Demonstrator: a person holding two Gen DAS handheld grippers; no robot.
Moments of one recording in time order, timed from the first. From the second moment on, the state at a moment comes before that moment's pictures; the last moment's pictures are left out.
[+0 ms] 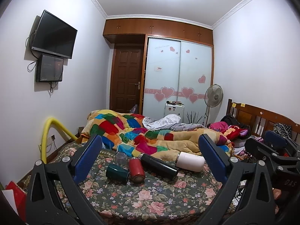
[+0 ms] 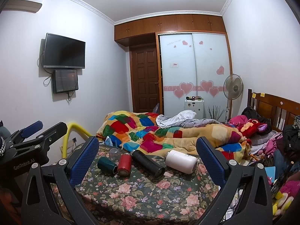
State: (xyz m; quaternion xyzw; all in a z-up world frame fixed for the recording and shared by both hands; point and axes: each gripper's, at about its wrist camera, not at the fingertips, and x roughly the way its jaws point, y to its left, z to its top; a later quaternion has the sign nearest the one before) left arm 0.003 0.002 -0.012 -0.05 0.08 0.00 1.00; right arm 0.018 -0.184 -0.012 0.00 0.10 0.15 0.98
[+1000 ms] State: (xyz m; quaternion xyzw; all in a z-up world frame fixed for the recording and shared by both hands) left arm 0.006 0.003 -0.016 -0.04 0.08 0.02 1.00; right arm 0.016 -0.180 -0.011 0.00 0.11 0.15 0.98
